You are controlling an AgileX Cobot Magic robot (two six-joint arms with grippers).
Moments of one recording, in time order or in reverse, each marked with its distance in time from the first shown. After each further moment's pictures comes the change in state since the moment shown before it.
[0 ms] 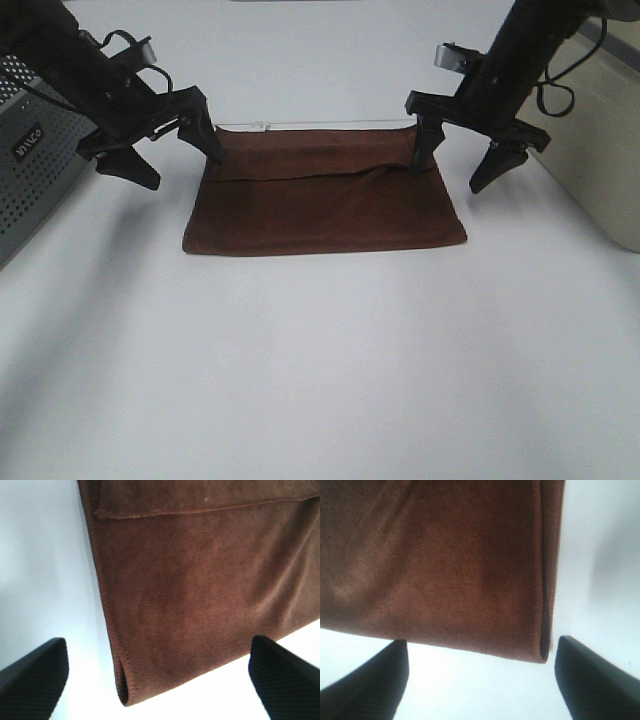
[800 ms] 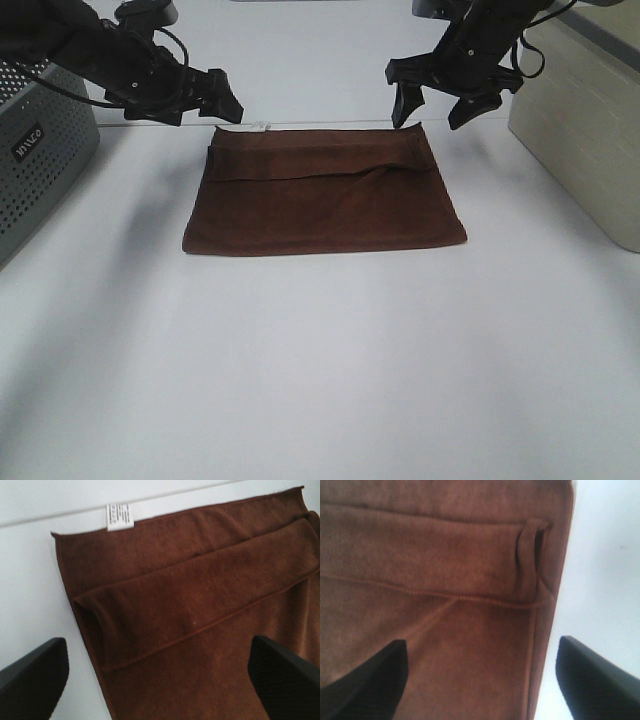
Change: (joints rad) left arm -0.039 0.007 0.001 -0.116 -0.378 0.381; right arm 0.066 0.015 -0.128 -0.130 -0.226 -0.097
